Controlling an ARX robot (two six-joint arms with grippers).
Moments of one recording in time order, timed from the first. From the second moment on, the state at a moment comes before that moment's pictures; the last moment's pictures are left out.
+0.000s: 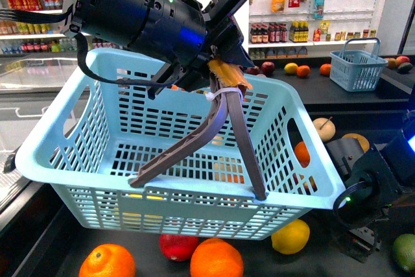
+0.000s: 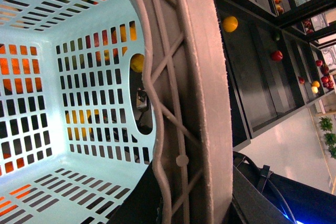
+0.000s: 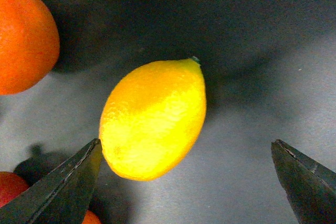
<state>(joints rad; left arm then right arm) -0.42 1.94 1.49 -0.02 0.49 -0.61 0.08 2.59 1.55 0.04 -0.02 0.72</state>
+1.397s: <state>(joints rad) -0.41 1.94 1.49 -0.02 0.49 -0.59 0.19 2.82 1.90 -0.21 0.05 0.90</state>
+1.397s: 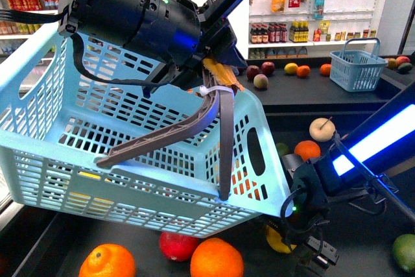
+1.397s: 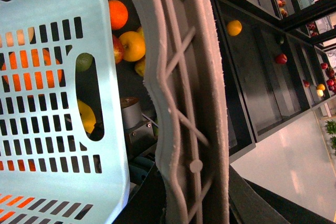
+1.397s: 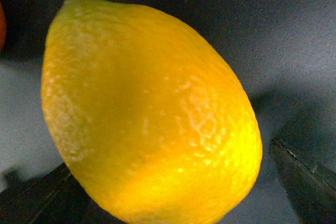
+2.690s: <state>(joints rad) -0.41 1.94 1.49 -0.02 0.50 -0.61 -0.14 2.26 1.26 0.18 0.17 0.37</state>
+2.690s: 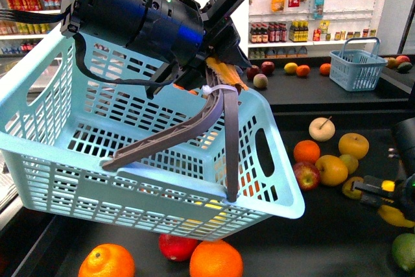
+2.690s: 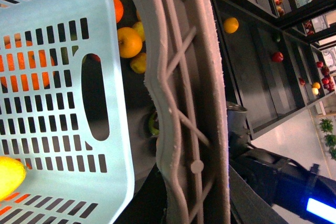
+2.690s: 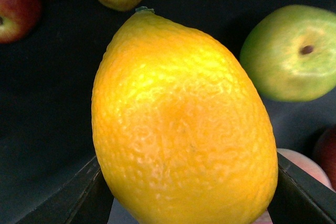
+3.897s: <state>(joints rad) -0.40 1.95 1.49 -0.02 0.46 -0.61 0.27 2.00 1.34 0.07 -0.10 0.75</state>
